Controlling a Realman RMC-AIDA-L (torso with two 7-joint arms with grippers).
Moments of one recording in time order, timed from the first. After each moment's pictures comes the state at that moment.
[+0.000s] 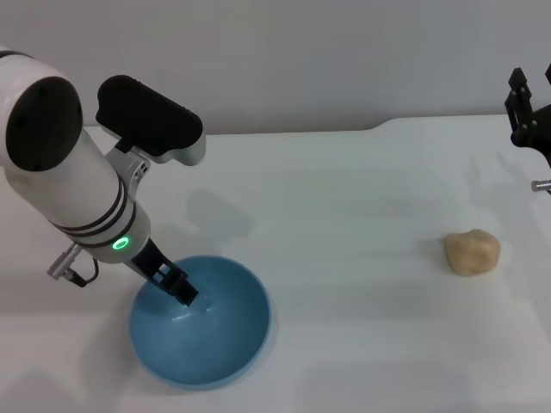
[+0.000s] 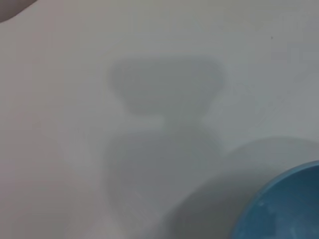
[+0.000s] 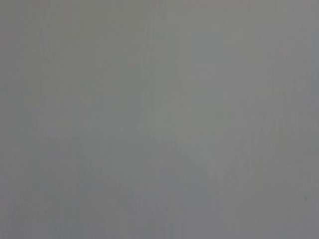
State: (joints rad) left arm -0.65 -2.07 1.75 1.23 -0.36 -1.38 0.13; right arm 0.42 2.08 -2.08 -0.30 0.68 -1.16 0.00
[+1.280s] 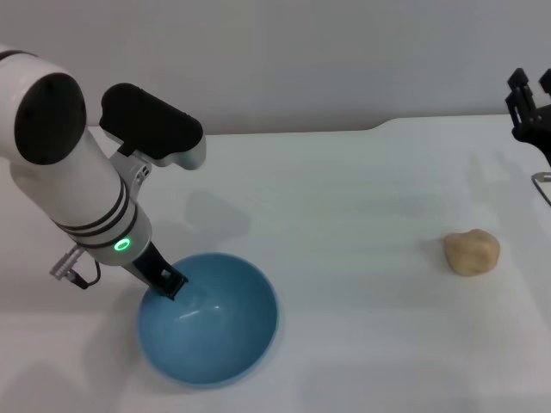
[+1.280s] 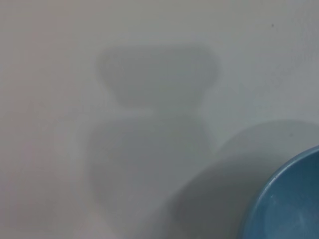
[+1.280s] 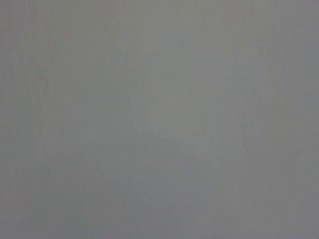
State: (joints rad) left arm -0.69 -2.06 1.72 1.14 -0.40 -1.36 0.16; right arm 0.43 2.06 -2.08 -0.30 0.67 -1.09 0.30
